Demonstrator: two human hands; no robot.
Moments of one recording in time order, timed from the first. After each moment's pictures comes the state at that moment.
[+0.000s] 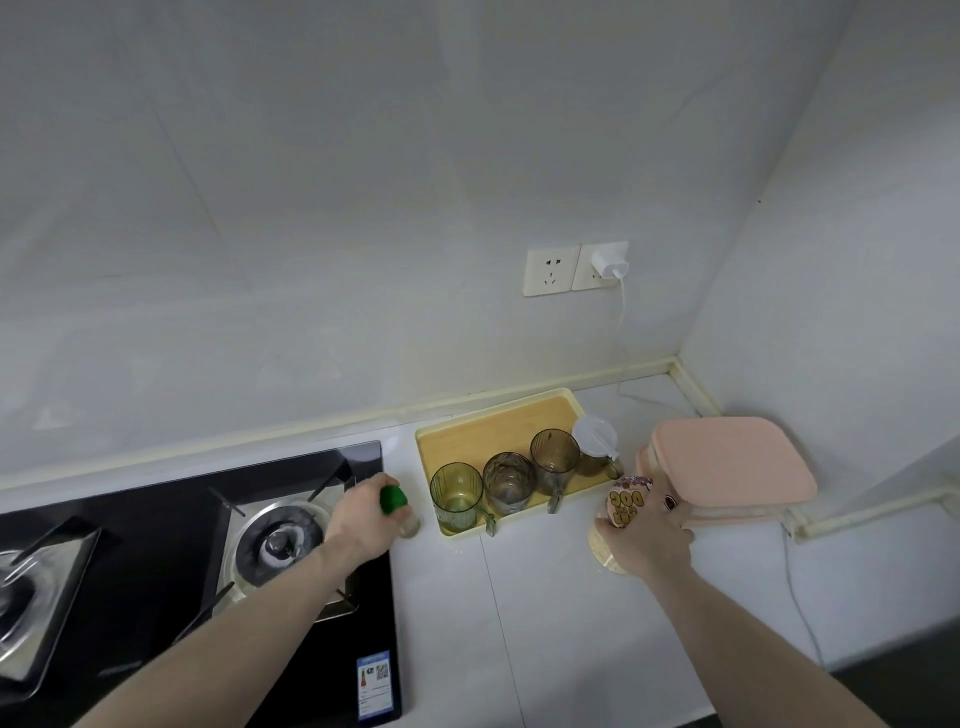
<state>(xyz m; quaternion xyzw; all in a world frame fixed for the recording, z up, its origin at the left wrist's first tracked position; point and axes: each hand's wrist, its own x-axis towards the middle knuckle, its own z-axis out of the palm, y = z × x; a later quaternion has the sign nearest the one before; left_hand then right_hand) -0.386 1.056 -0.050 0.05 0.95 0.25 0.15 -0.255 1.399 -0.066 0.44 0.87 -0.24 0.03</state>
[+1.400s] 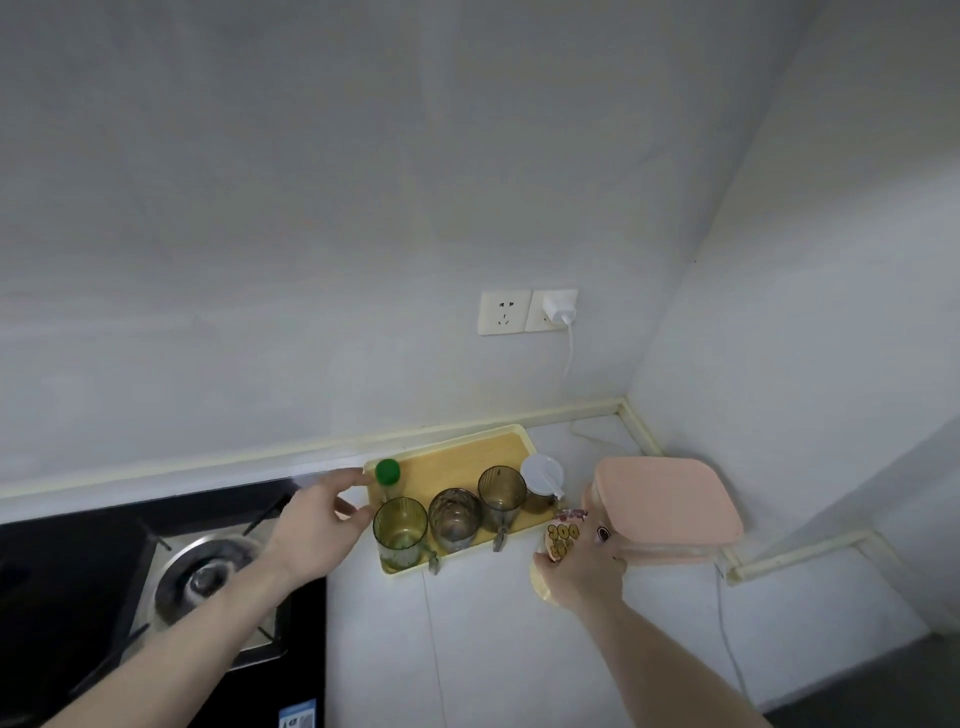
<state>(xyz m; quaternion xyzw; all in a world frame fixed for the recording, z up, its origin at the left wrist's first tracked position) -0.369 1.089 0.031 0.11 0.92 0.37 0.08 -0.261 1.406 -0.059 0.40 0.89 -0.21 0.06</state>
